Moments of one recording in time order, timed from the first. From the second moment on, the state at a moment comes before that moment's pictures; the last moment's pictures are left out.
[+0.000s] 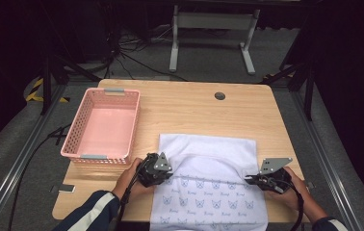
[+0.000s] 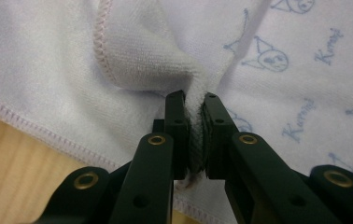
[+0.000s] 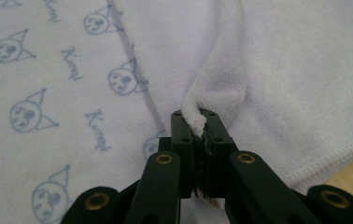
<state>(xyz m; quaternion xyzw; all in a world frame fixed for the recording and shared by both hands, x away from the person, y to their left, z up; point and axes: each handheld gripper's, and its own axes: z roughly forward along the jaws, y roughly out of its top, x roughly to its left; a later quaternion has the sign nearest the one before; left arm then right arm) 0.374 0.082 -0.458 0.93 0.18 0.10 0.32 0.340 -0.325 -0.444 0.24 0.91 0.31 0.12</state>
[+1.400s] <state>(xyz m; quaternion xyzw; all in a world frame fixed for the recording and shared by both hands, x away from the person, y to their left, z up) 0.500 0.037 -0.440 0.87 0.31 0.18 0.34 0.482 -0.342 -0.435 0.36 0.84 0.33 0.22</state>
